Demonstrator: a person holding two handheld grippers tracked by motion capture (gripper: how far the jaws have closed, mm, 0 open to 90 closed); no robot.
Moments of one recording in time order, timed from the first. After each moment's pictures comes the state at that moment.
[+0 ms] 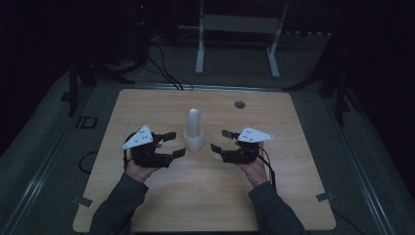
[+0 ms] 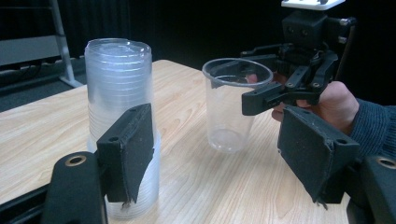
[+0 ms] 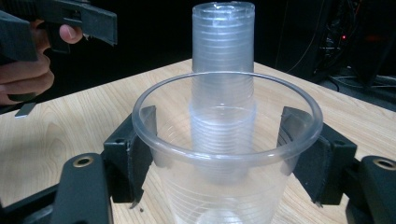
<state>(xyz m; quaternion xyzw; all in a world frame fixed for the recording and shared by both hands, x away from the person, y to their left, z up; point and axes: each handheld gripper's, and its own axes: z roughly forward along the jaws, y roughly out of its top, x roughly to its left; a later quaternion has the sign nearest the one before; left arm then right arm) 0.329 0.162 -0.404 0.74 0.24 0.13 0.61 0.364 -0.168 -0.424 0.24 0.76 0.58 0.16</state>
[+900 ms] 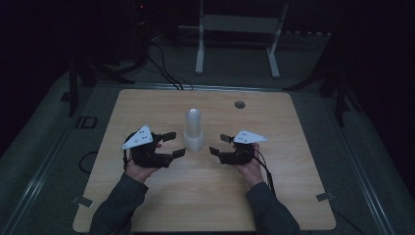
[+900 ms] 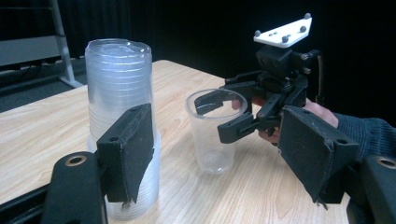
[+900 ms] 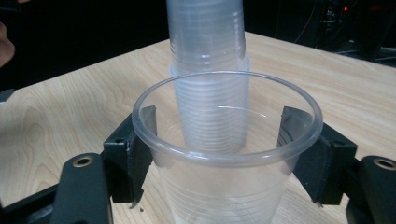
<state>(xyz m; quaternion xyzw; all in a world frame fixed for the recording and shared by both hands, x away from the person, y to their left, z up) 0.329 0.162 -0.404 0.74 0.24 0.13 0.61 0.380 -0.165 -0.460 0.27 0.77 0.56 0.14</state>
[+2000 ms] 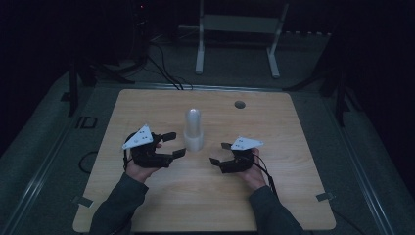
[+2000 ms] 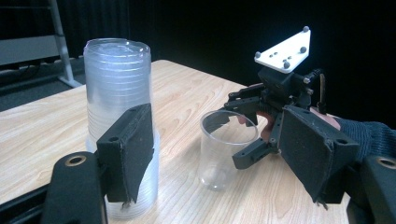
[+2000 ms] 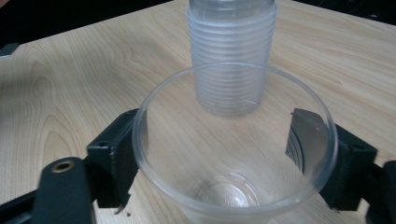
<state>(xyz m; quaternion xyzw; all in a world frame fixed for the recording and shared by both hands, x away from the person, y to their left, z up) 0.329 0.162 -0.404 0.74 0.24 0.13 0.61 0.370 -0.167 -0.475 0.26 0.81 0.51 0.13</state>
